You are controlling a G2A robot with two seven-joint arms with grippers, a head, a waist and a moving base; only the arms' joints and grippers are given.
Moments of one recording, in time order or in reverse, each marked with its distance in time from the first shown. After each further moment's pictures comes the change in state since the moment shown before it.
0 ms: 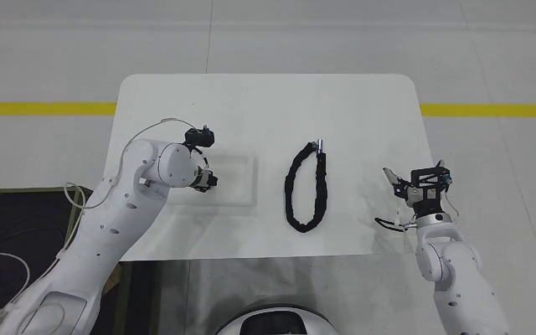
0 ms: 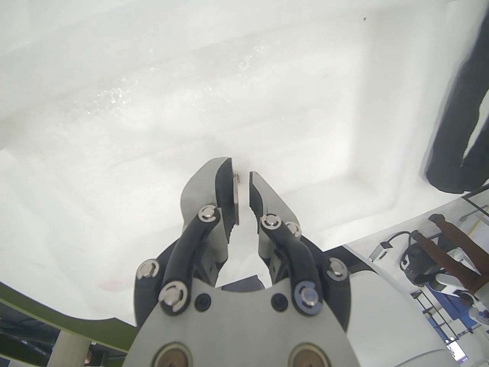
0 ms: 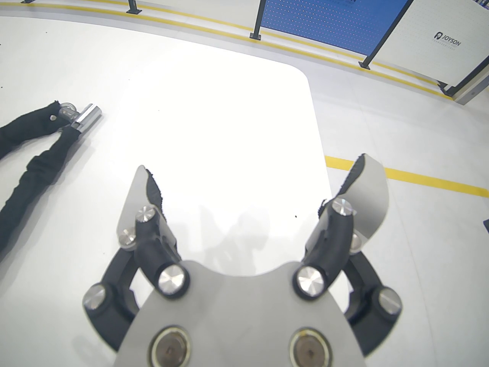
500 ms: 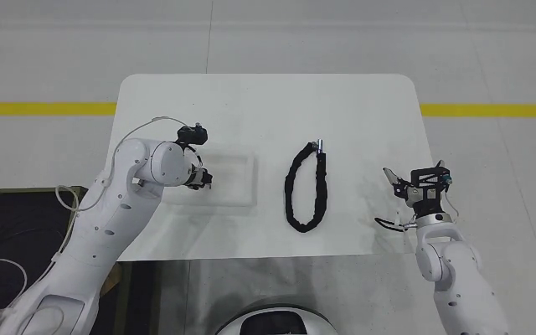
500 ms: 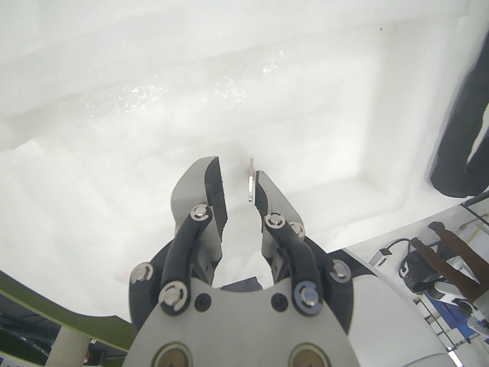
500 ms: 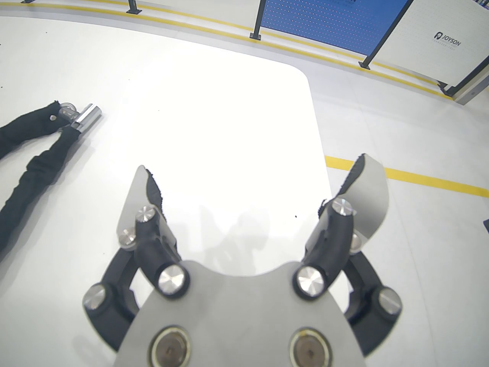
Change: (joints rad) left arm 0.015 0.004 -0.056 0.000 0.009 -0.002 -0.002; right arm 0.000 0.000 0.000 0.000 0.000 0.000 0.000
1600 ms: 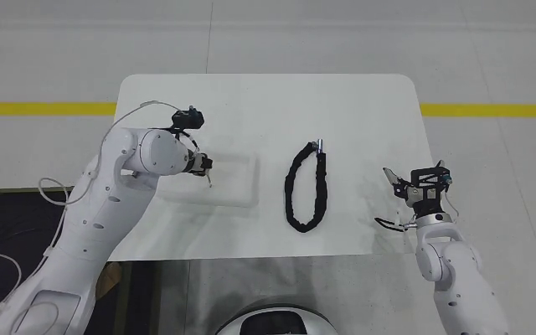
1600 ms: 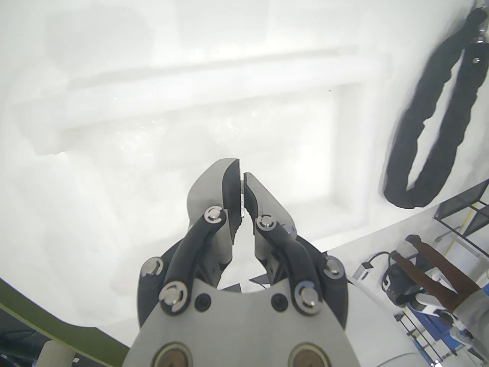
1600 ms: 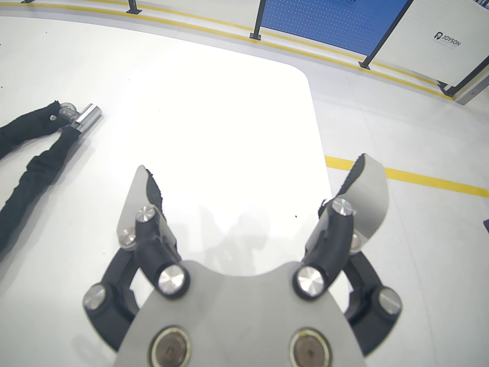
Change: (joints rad) left arm -0.024 0.019 -0.035 -0.061 -0.055 0.069 0.068; right arm 0.000 0.000 0.000 0.000 0.000 0.000 0.000
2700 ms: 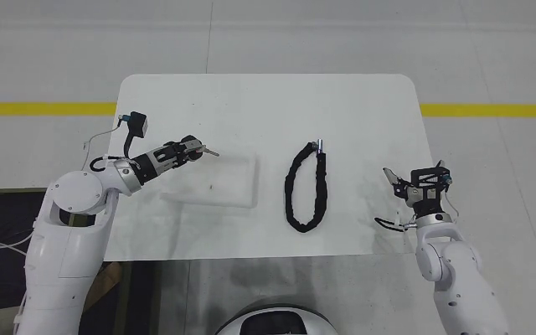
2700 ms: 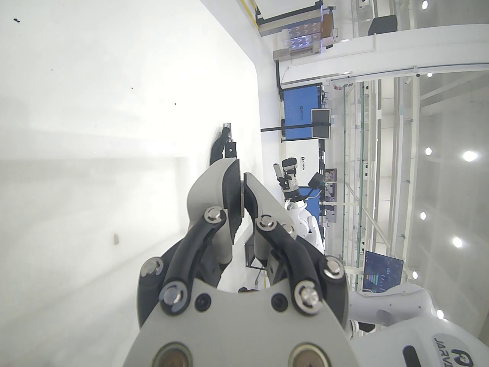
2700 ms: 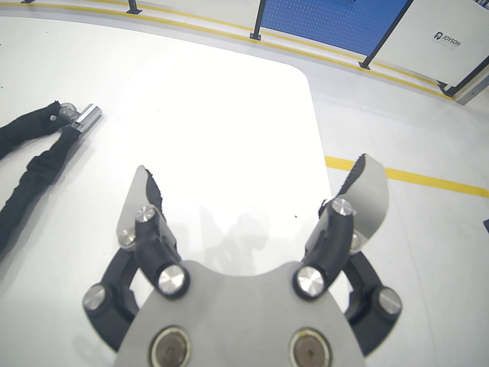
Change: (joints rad) left arm 0.418 -0.012 -0.465 0.043 -0.932 -0.366 0.523; right arm 0.000 0.000 0.000 0.000 0.000 0.000 0.000
